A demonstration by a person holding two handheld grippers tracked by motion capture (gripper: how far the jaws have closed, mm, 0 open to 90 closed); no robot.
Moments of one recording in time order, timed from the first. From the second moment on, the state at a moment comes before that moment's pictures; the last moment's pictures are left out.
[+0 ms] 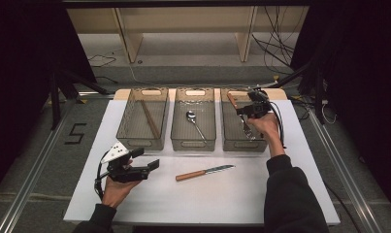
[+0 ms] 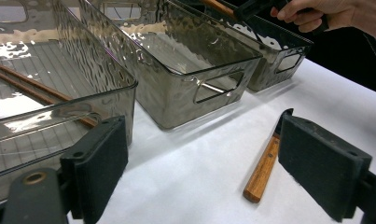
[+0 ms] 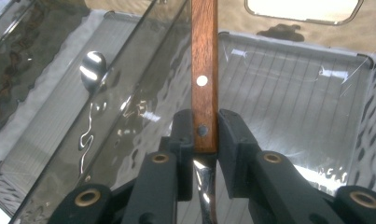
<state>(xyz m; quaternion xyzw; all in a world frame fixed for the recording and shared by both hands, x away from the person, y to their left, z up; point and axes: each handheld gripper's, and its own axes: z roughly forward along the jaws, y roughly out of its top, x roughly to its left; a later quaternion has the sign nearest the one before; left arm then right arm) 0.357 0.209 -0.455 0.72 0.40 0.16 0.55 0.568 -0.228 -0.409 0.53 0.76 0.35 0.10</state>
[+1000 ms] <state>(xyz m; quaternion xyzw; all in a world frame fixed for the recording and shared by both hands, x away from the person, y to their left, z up) 0.357 0.204 -0.454 0.73 0.39 0.15 0.54 0.506 -0.218 -0.374 0.44 0.78 0.44 0.10</state>
